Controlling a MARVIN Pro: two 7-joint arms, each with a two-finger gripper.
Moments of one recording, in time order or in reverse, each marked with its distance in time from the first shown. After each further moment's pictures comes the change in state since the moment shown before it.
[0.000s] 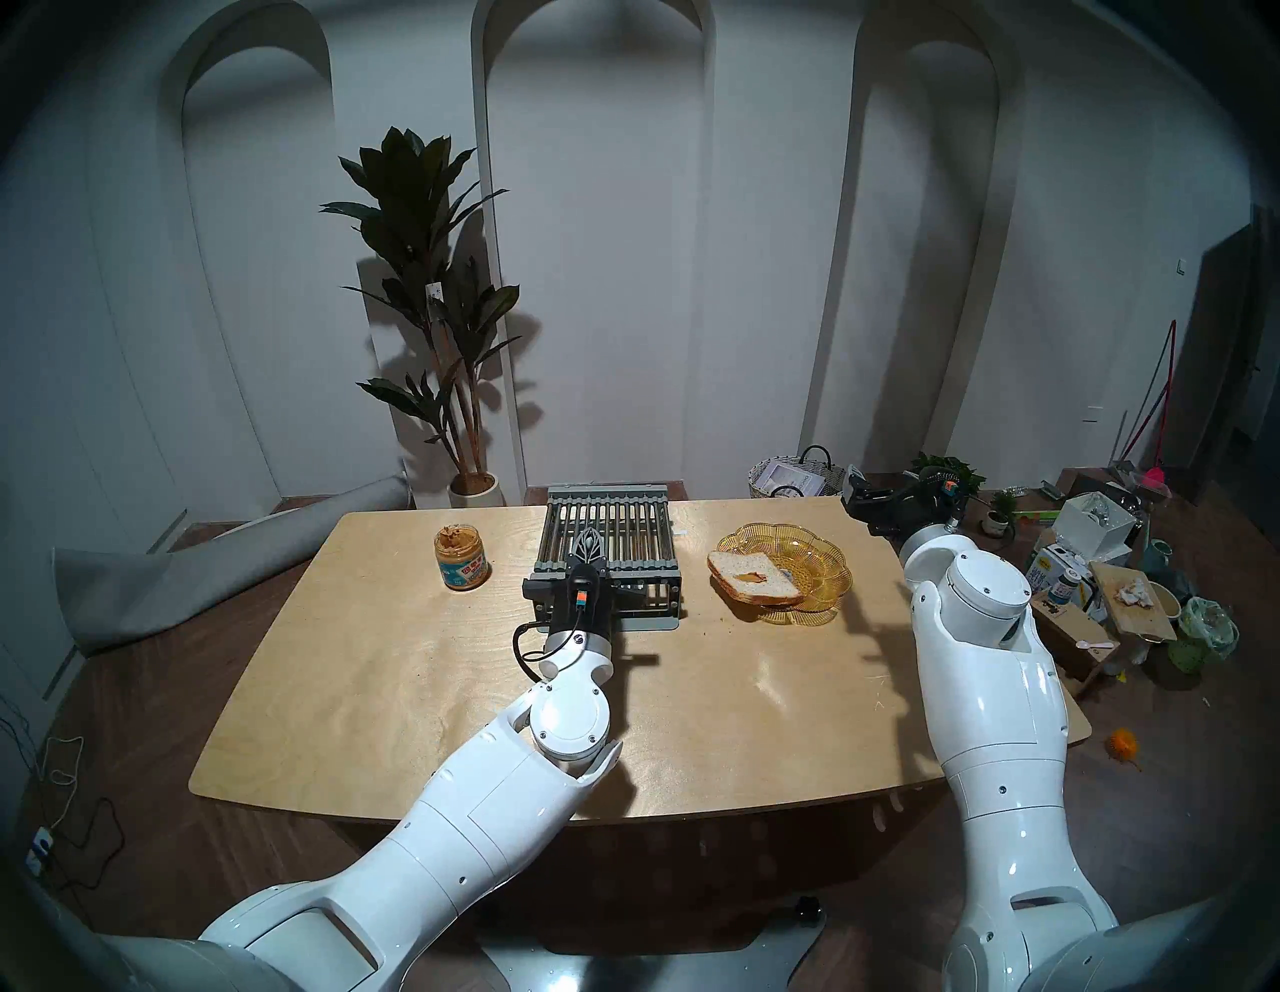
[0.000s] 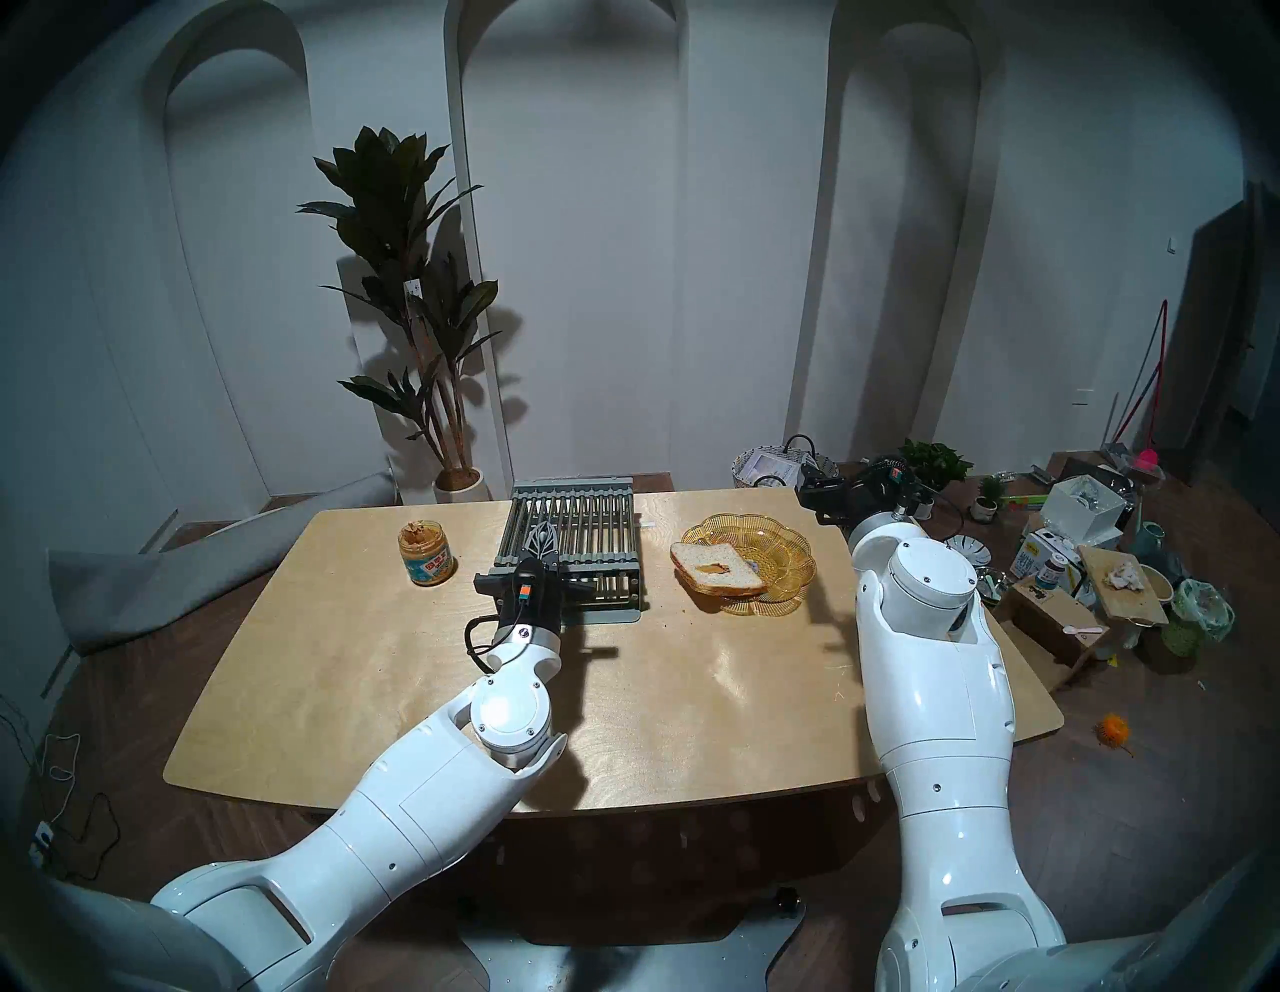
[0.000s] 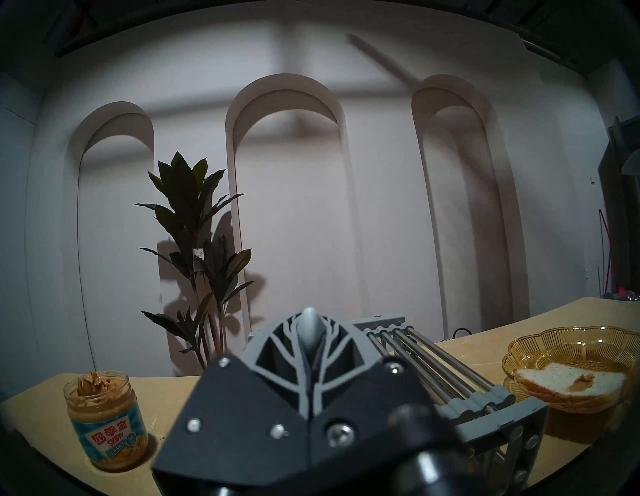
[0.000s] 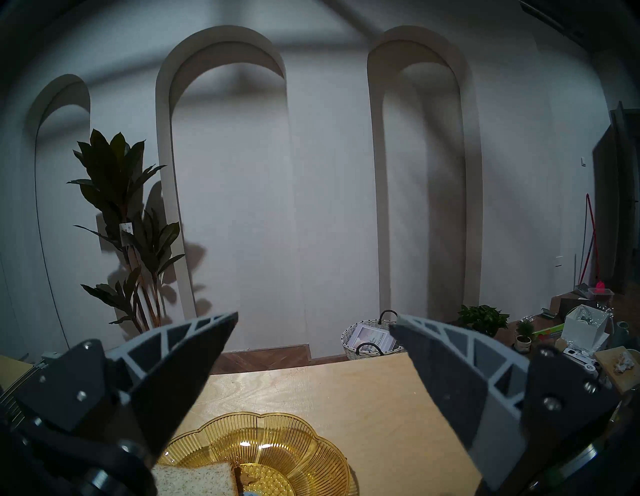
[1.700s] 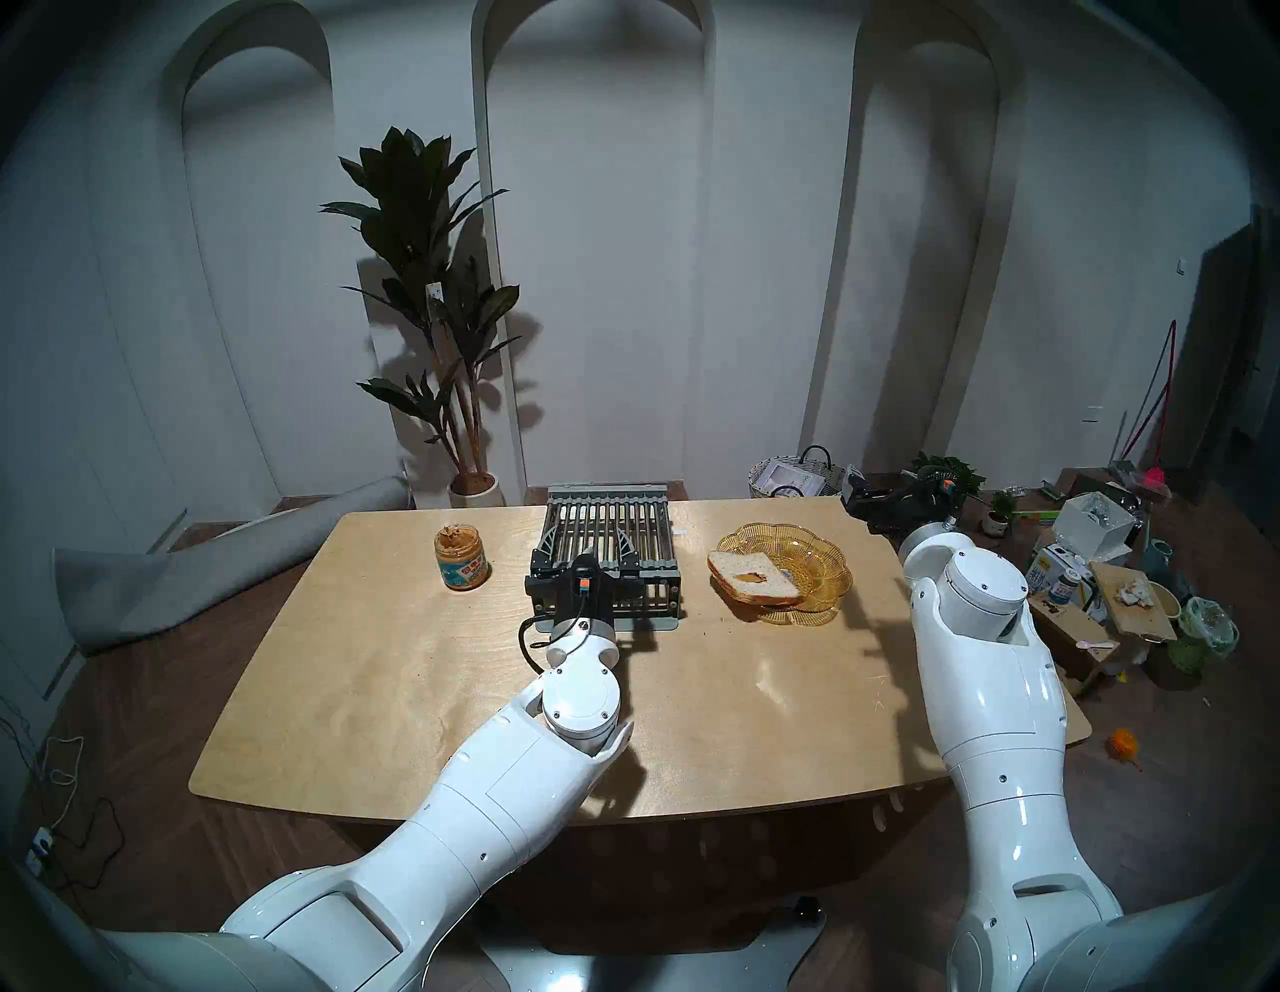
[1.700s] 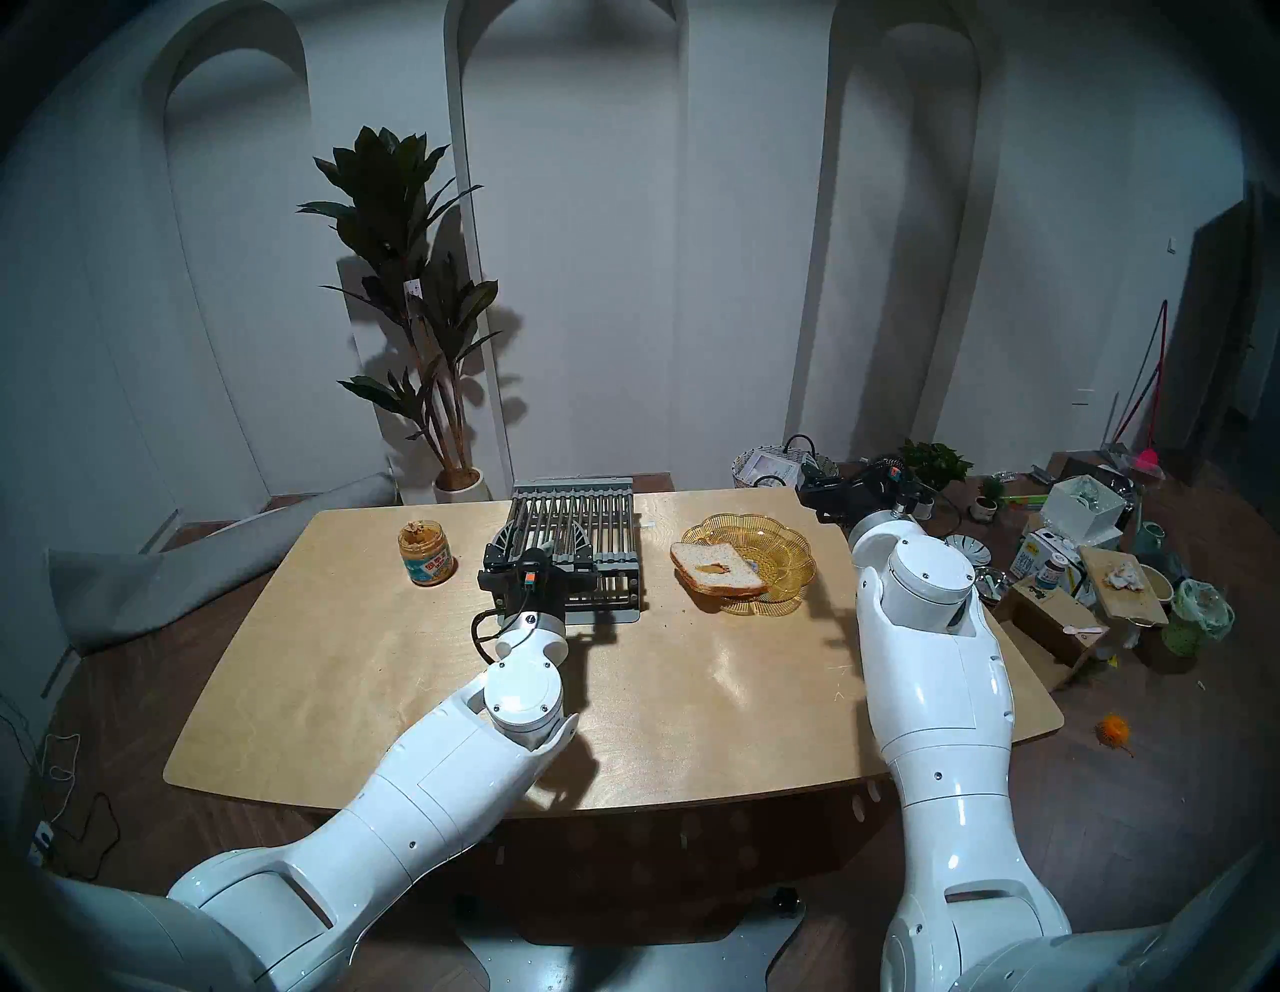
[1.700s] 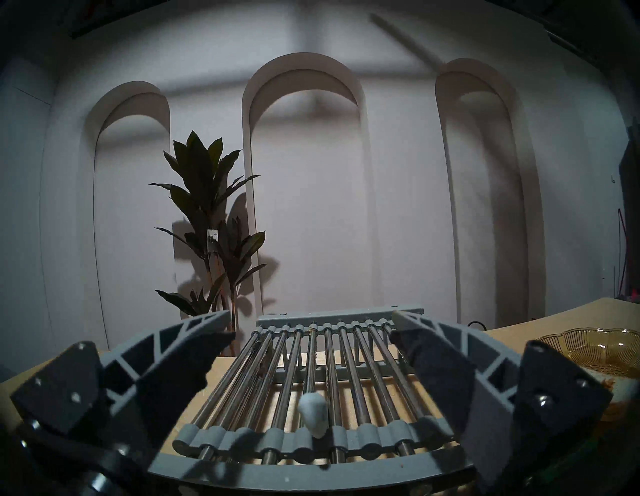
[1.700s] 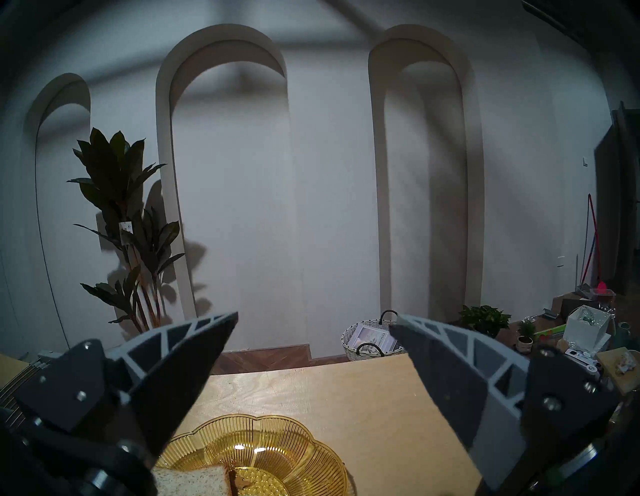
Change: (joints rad) left arm -0.032 -0.049 -0.026 0.037 -0.035 0.044 0.023; right arm 0.027 0.016 -0.007 0.050 0.012 -0.023 0.007
